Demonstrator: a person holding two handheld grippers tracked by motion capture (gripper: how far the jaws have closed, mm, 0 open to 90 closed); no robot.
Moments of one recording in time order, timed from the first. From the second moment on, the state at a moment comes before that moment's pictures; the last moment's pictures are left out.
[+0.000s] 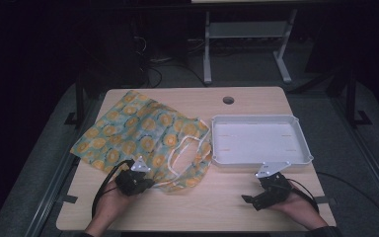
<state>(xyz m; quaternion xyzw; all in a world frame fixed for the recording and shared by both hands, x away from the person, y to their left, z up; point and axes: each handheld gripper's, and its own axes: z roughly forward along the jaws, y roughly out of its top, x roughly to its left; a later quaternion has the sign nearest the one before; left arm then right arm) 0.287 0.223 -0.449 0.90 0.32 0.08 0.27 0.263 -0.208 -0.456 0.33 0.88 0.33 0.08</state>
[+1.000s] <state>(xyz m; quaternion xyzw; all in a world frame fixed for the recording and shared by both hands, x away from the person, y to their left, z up) 0.281 0.328 -0.438 0.86 0.43 0.09 0.25 0.263 -0.207 -0.458 0.32 0.88 0.33 0.08</state>
